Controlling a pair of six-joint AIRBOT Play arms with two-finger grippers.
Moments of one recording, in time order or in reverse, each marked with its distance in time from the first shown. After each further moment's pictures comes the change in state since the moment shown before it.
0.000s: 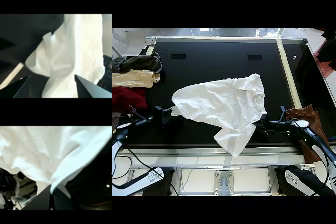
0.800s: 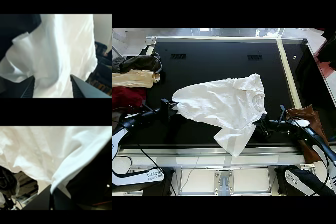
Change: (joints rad) left arm -0.087 -0.152 0.128 -0.076 -0.078 0.029; right arm 0.000 -0.001 0.007 0.001 0.010 -0.003
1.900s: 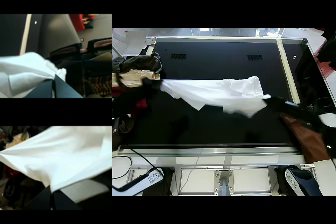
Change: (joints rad) left arm 0.102 0.261 0.292 -0.041 -0.150 0.198; right arm -0.048 0.413 0.311 -0.063 0.043 -0.115
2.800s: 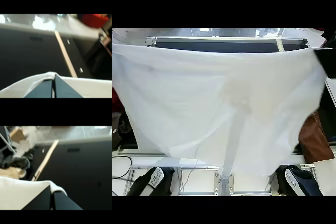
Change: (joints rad) left arm 0.028 0.173 0.591 0.497 -0.265 -0.250; right arm -0.035 -0.113 0.726 -0.361 0.185 0.229
